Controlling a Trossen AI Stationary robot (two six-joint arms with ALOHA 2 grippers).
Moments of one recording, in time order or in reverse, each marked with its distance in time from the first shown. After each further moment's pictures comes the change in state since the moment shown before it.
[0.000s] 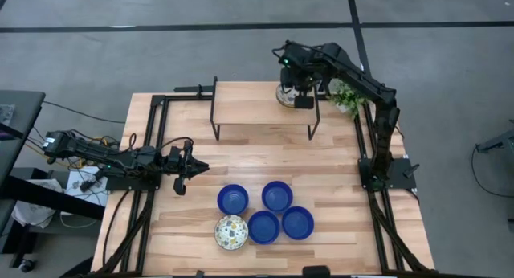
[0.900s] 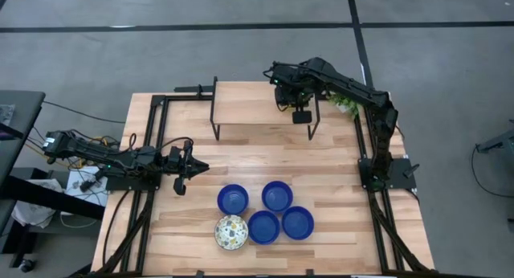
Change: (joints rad) left arm 0.000 0.000 0.000 0.000 0.000 0.000; right arm 0.083 0.003 -0.156 0.006 -0.006 0.001
